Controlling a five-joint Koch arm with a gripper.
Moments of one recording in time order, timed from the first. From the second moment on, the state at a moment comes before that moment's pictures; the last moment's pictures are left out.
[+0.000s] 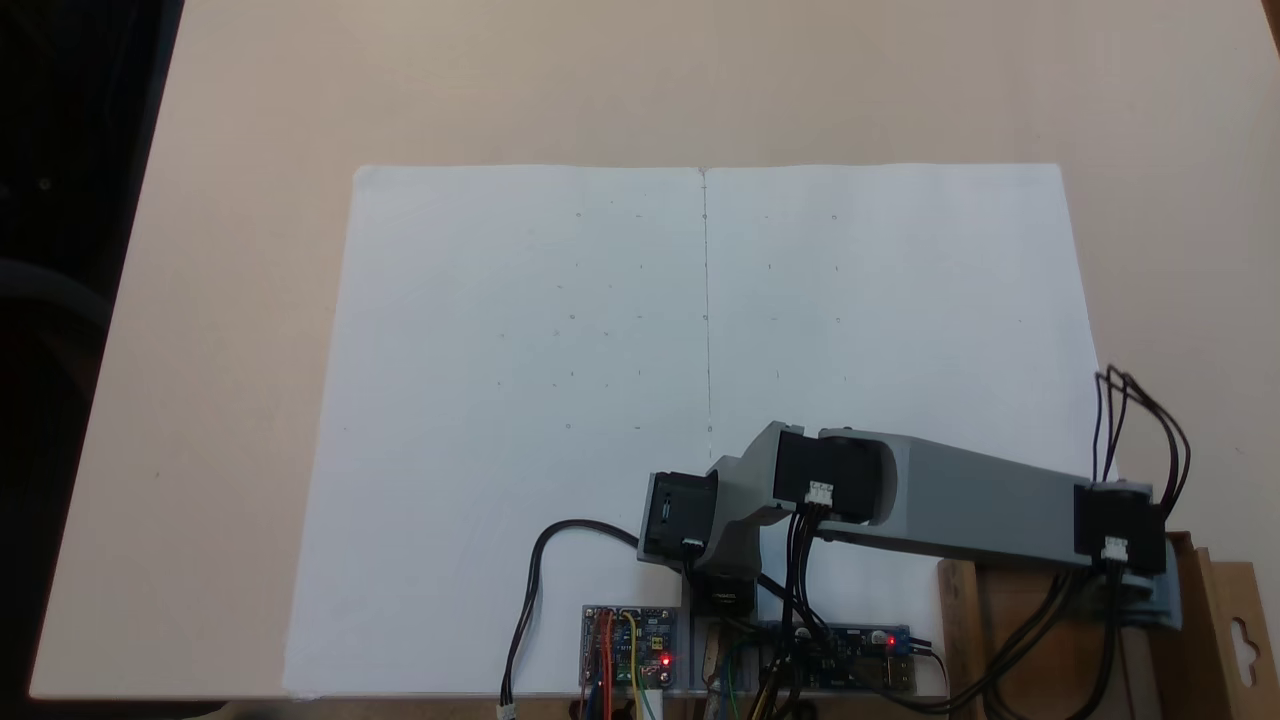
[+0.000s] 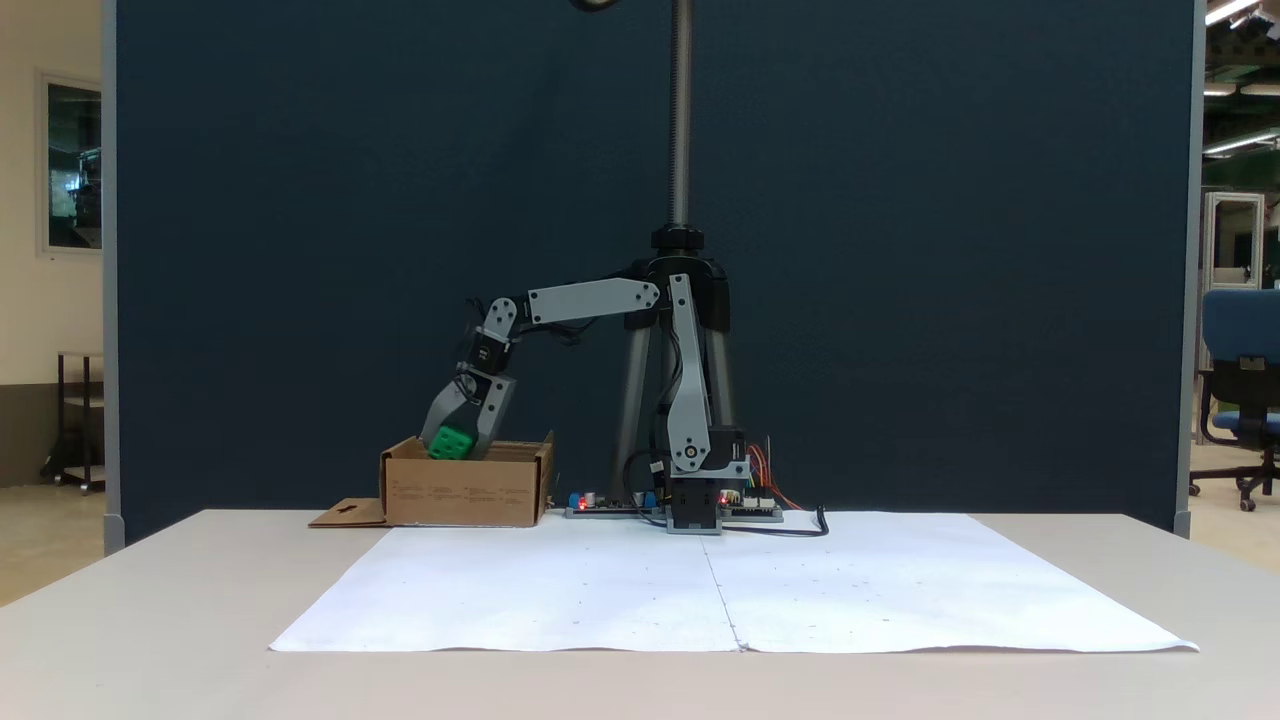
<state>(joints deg) 98.4 81.2 87.6 32.1 -6.1</state>
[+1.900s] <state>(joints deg) 4.6 114.5 120.8 7.2 7.6</state>
